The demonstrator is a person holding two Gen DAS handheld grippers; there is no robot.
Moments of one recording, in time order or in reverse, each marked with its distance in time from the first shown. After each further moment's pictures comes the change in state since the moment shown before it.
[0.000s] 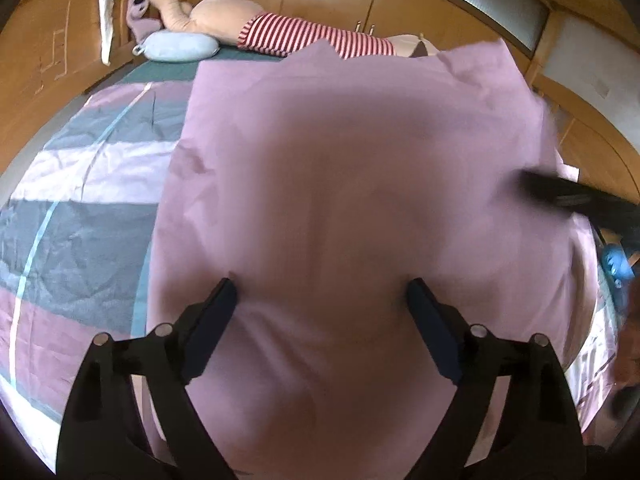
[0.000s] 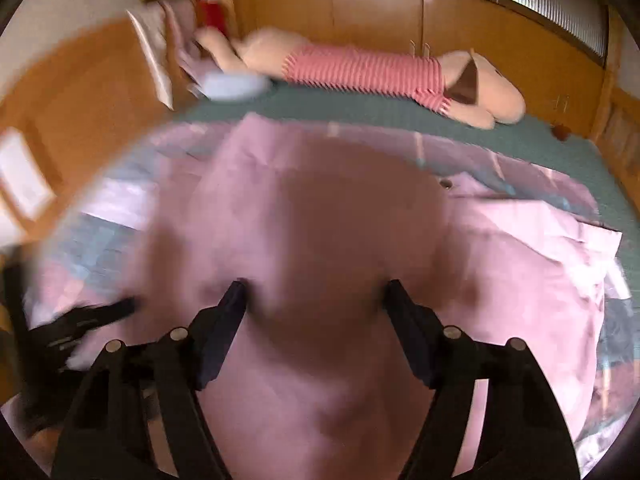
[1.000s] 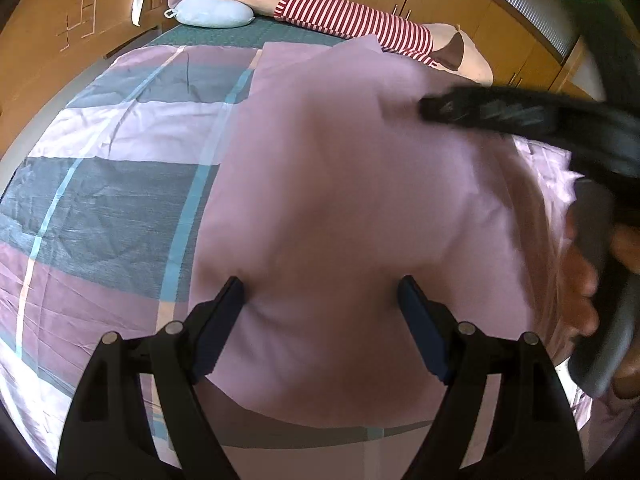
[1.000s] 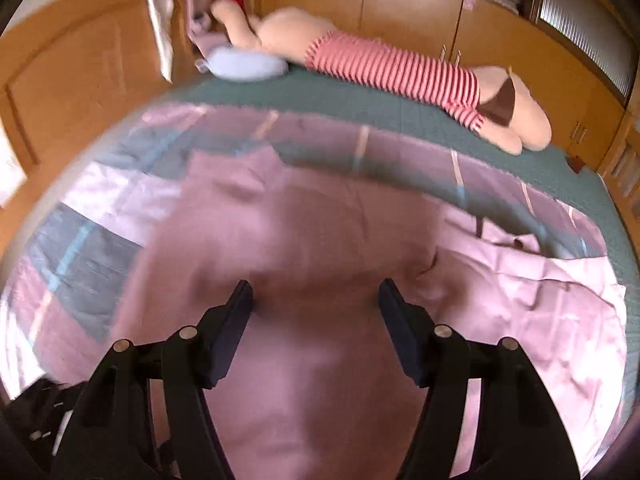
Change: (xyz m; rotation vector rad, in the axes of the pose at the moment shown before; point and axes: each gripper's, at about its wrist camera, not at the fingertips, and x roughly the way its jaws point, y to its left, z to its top) left arm 0.001 0.033 -0.002 -0.082 0.086 0.047; right arm 0.074 0.067 0.052 -0.091 0.039 -0.022
